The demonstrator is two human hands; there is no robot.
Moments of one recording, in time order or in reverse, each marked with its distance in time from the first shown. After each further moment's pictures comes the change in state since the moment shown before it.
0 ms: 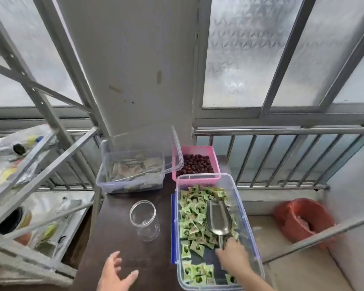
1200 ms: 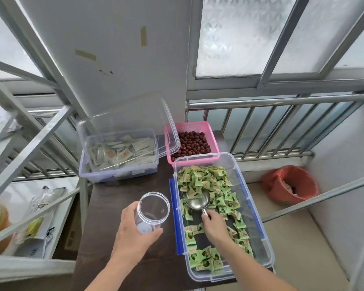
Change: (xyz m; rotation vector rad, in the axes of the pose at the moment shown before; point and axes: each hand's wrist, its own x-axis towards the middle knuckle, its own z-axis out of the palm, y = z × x) left_hand 0.029 0.095 0.011 0.234 -0.158 0.359; right_hand 0.044 -0.049 0.053 0.464 -0.081 0.042
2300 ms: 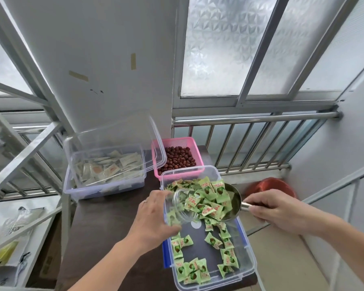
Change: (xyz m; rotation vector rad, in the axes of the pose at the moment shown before) left_hand 0.028 0.088 0.024 0.347 -0.212 0.476; right_hand -0.124 -0.090 -0.233 -0.627 -0.223 -0.509
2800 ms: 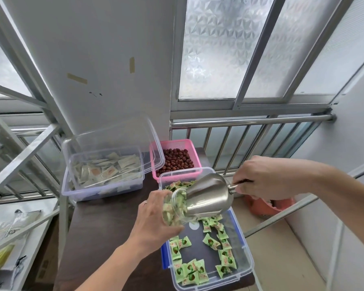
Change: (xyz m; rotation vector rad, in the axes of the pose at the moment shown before) left_hand -0.006 0.008 0.004 -0.132 0.079 -0.010; right_hand 0.003 -0.101 -0.063 -0.587 -0.126 0.009
